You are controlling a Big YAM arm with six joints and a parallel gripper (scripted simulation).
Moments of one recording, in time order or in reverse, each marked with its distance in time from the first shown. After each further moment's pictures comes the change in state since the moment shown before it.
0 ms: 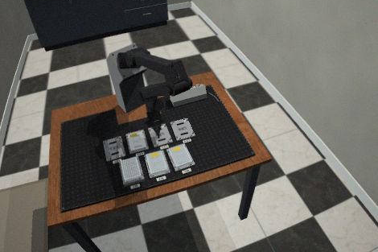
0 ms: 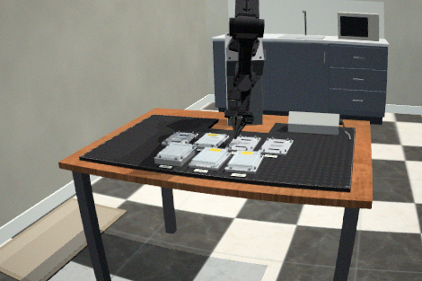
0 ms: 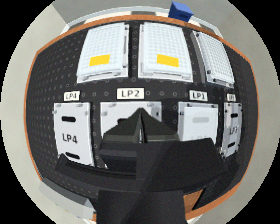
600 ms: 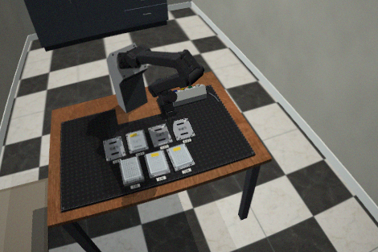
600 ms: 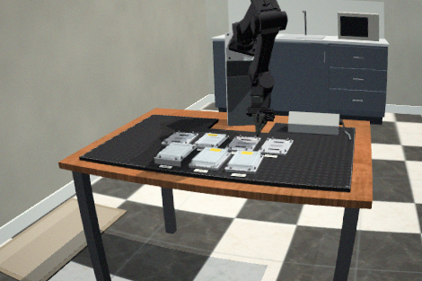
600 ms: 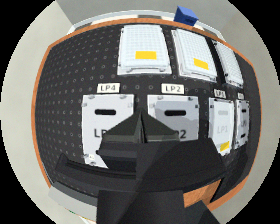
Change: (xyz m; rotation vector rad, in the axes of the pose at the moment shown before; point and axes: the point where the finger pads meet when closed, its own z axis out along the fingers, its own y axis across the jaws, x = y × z) arm 0.006 0.080 -0.020 -0.017 -0.044 0.008
